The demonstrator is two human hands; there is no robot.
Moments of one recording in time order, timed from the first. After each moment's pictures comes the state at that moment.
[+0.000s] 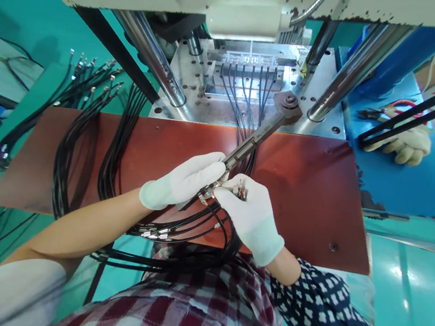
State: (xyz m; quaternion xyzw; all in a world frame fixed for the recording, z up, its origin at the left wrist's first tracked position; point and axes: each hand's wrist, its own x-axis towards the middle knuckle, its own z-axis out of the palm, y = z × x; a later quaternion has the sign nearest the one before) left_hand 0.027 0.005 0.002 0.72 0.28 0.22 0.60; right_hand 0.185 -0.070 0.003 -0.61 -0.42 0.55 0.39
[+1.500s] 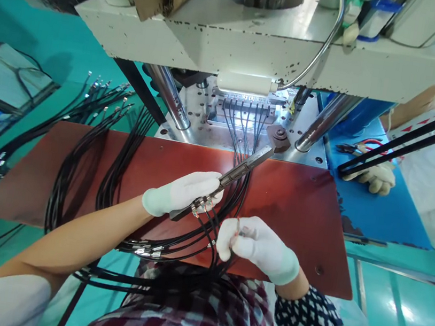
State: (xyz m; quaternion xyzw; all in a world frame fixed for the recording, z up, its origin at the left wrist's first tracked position) left_hand 0.022 0.019 -0.005 0.63 0.24 0.21 0.71; right_hand 0.233 -0.078 -0.006 -0.26 -0.49 0.75 0.36
